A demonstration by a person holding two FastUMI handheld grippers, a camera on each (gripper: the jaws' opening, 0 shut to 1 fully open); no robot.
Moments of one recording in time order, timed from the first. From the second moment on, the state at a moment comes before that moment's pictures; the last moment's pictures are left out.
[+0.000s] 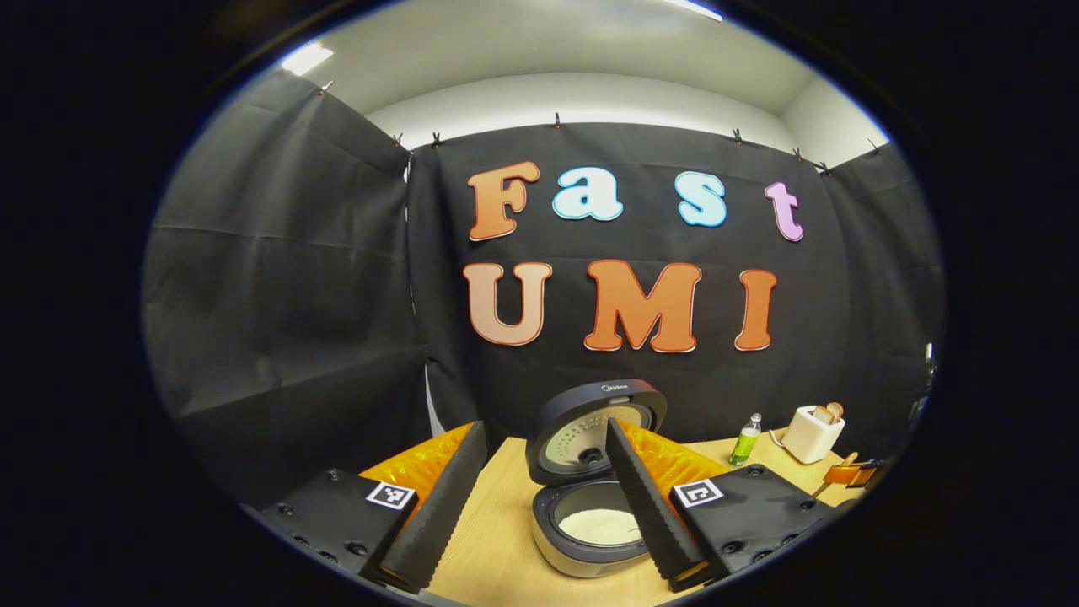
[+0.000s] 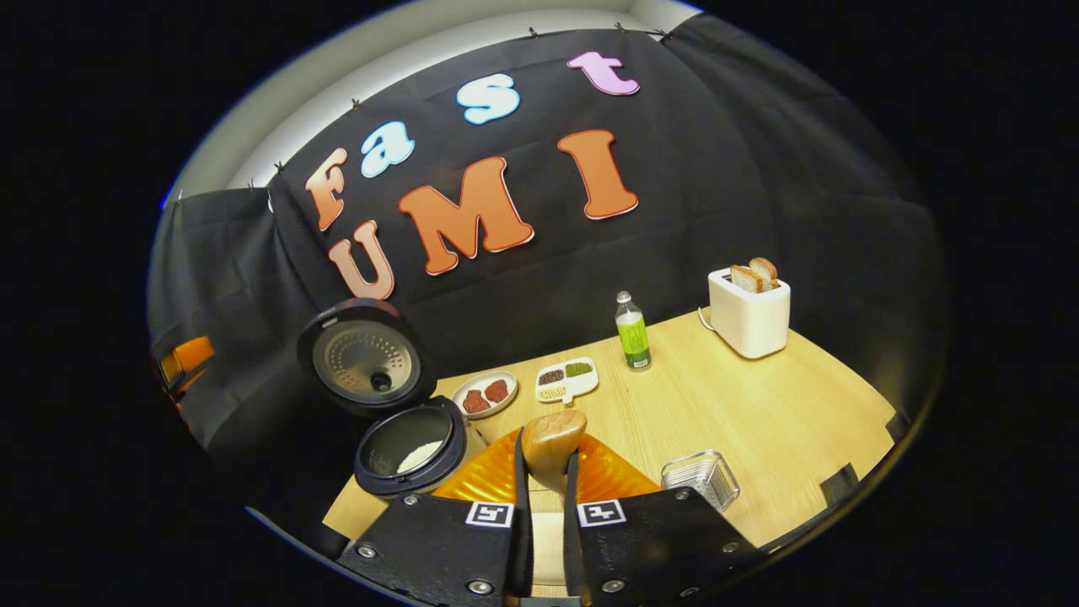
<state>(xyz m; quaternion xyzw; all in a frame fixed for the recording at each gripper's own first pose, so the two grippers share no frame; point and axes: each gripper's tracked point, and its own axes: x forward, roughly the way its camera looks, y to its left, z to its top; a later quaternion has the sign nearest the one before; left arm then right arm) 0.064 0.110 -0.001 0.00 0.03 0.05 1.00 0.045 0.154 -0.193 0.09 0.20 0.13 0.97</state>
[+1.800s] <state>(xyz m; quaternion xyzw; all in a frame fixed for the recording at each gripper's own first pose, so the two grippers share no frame) 0.087 0.167 -0.054 0.01 0.08 0.02 1.00 0.015 0.202 -0.301 0.39 0.29 0.06 0.87</state>
